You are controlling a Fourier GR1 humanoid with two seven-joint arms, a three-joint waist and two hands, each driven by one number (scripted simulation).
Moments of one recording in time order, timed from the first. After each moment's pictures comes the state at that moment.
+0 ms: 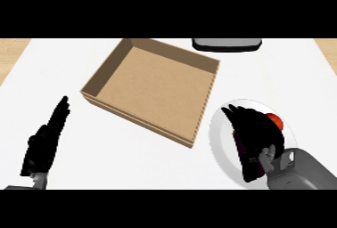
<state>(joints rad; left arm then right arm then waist) 0.01 0.42 -0.17 -1.53 0.05 0.26 0.07 -0.42 -0.50 0.59 -1.73 0.44 0.58 0.93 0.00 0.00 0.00</state>
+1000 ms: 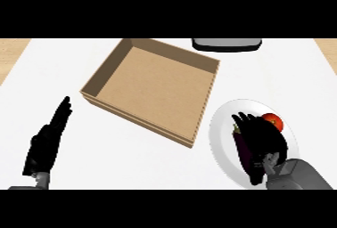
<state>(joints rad) 0.02 0.34 -0.09 -1.53 -0.03 0.18 0.07 -0.26 -0.43 0.49 -1.67 0.71 0.63 0.79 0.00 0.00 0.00</state>
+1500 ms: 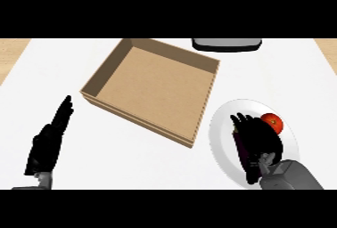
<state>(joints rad) 0.02 0.29 -0.06 -1.57 -0.09 0.15 0.10 -0.23 -0.35 0.44 -1.64 0.82 0.65 0.73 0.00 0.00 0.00</state>
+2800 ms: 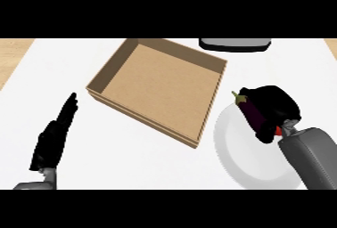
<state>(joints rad) -0.01 0.23 -0.01 -1.55 -0.15 0.08 0.08 -0.42 -0.45 0.30 -1.38 0.96 0.36 0.16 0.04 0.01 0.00</state>
